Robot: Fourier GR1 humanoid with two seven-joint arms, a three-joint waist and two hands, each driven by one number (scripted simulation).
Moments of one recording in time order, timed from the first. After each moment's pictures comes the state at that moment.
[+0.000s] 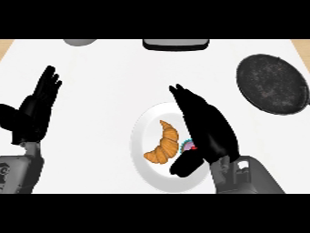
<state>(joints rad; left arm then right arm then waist) -0.22 0.26 0.03 -1.46 0.09 0.12 0.07 -0.44 -0.12 0.50 -1.79 0.60 0.28 0.88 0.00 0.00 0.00</state>
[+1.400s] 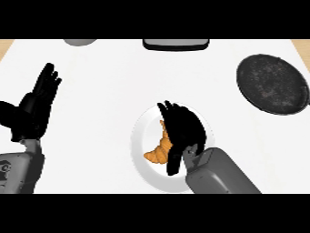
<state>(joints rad) -0.24 0.22 0.08 -1.46 0.04 0.08 0.08 -0.46 0.00 0.52 -1.48 0.74 0.44 0.83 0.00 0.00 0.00</state>
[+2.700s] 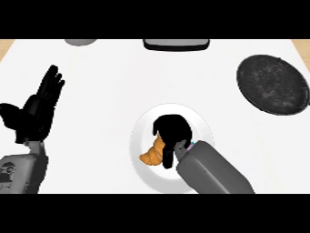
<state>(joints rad) -0.23 0.18 0.10 -1.47 0.00 0.06 0.08 -0.56 0.00 0.61 -1.13 0.68 0.34 0.66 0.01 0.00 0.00</state>
